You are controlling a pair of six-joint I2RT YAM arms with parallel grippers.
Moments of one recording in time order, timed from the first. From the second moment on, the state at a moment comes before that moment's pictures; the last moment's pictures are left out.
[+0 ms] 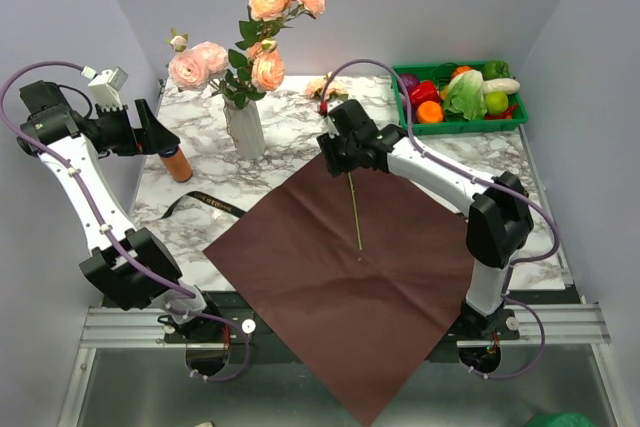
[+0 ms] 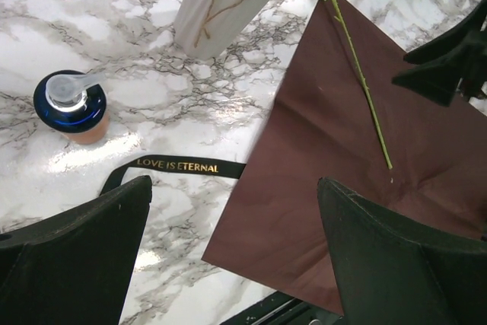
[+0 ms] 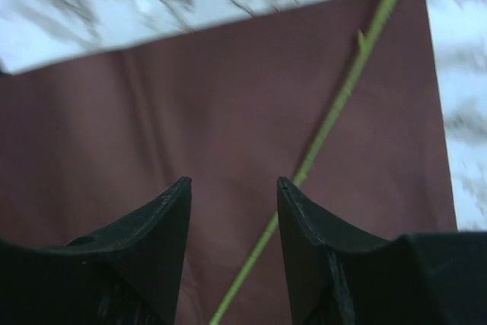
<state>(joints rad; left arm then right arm) 0.62 1.51 1.72 -1.25 0.96 0.44 0.74 1.85 1.58 -0.55 0.08 0.13</state>
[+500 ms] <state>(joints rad) 0.62 1.55 1.78 -1.33 0.98 0.53 0.59 2.20 1.83 -0.60 0.21 0.18</state>
